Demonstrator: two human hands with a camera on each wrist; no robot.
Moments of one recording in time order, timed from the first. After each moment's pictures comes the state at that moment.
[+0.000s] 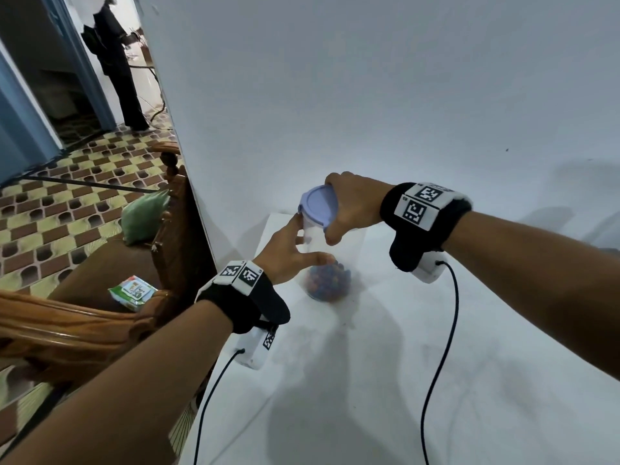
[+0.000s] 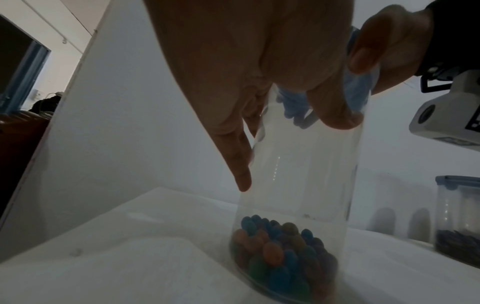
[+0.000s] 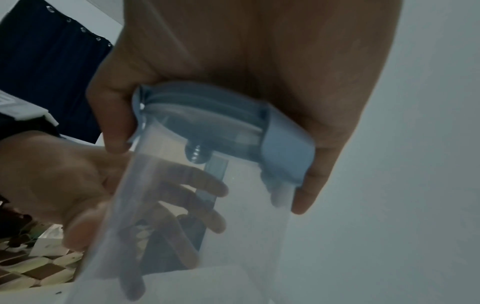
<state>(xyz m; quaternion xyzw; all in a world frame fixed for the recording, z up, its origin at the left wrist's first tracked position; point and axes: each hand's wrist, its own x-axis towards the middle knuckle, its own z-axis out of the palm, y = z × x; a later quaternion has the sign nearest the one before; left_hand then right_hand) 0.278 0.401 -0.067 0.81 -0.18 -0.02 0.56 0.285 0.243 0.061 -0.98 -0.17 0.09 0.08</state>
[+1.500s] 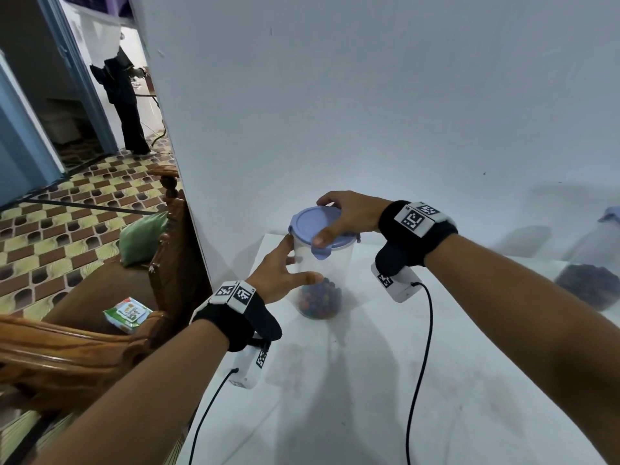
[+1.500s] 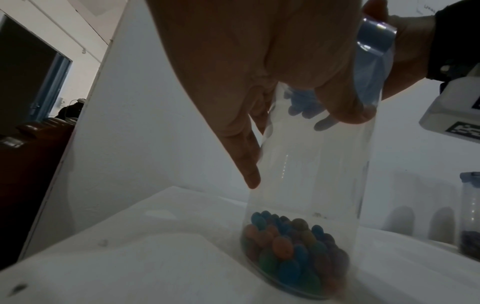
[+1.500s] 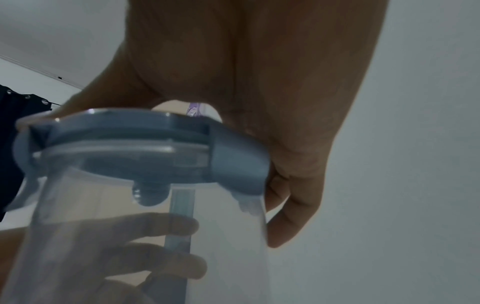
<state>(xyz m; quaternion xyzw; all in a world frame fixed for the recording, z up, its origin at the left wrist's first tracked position) 0.275 0.403 -0.067 0.81 -0.18 -0.03 0.56 0.285 0.224 0.076 -0.94 -0.16 0.15 0.26</state>
